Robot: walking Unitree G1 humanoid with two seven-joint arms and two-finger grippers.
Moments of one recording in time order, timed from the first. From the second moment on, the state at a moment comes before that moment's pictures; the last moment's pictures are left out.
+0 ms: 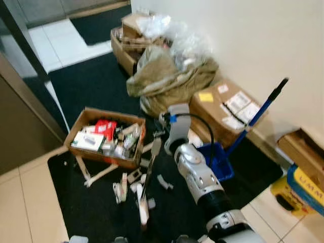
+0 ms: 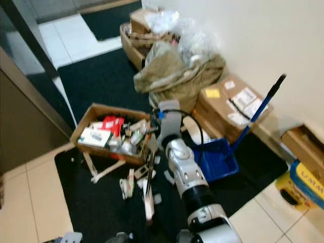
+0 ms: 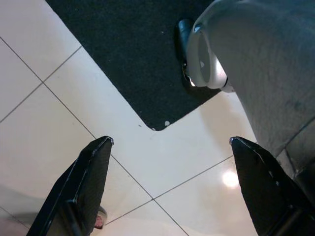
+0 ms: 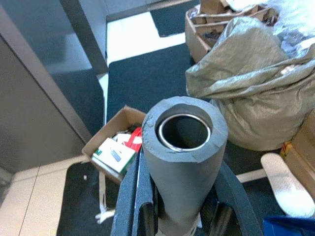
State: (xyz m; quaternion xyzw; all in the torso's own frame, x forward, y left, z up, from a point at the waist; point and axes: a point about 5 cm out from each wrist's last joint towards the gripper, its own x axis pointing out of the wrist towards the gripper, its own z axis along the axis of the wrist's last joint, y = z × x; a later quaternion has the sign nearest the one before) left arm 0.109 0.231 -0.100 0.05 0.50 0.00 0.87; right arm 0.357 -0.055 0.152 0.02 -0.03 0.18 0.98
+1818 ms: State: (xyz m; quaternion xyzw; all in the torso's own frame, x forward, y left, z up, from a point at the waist) left arm 0.140 0.244 -0.088 0.06 0.47 0.02 0.88; right arm 0.389 -0.095 0.237 -0.02 -0.20 0.13 0.97
